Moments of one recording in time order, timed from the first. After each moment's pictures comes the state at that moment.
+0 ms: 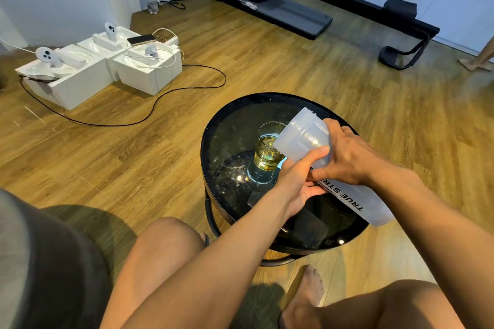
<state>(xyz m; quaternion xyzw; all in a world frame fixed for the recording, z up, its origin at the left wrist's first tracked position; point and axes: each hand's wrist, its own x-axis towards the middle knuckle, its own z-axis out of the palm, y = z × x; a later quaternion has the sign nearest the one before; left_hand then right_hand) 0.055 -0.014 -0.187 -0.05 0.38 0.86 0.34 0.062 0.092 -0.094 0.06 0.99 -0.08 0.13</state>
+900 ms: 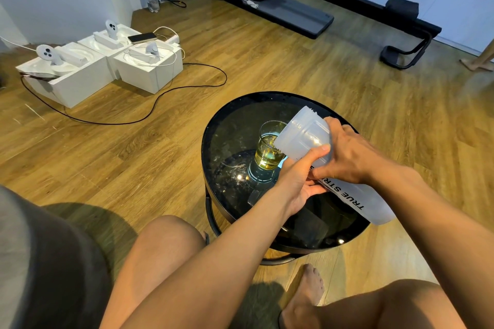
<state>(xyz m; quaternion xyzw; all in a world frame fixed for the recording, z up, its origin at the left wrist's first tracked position) 0.055 -0.014 -0.187 -0.05 0.38 0.86 0.34 0.061 0.092 -0.094 0.06 0.99 -0.07 0.13</state>
